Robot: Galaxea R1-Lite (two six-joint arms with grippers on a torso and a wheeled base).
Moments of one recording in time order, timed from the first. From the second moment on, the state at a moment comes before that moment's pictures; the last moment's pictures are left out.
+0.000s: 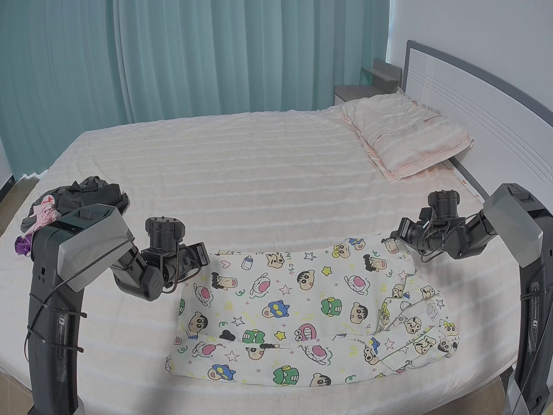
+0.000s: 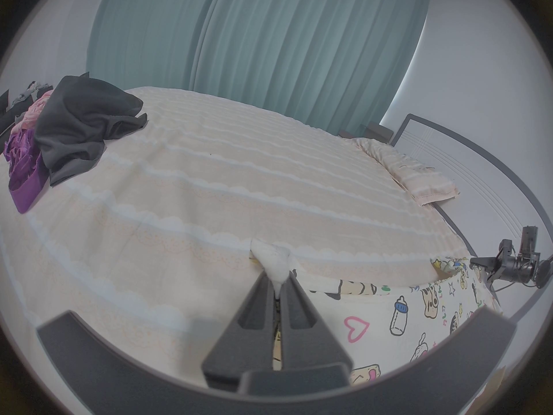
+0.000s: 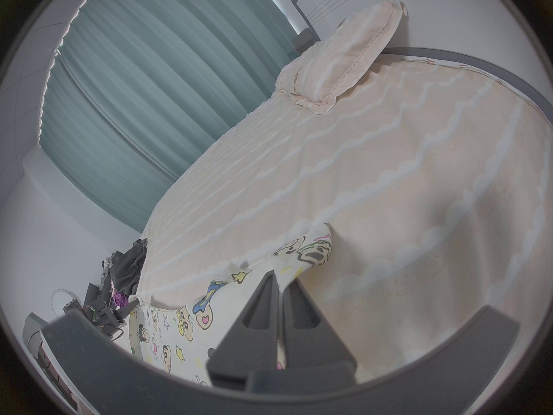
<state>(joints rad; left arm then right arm) -0.18 2.50 -1.17 -0.82 0.03 -0.40 0.04 2.47 -1.38 -0.52 0.28 0.51</state>
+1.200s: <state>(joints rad) -0.21 2.30 -0.92 -0.81 0.03 -0.39 0.01 2.26 -1.06 -0.53 0.38 0.34</state>
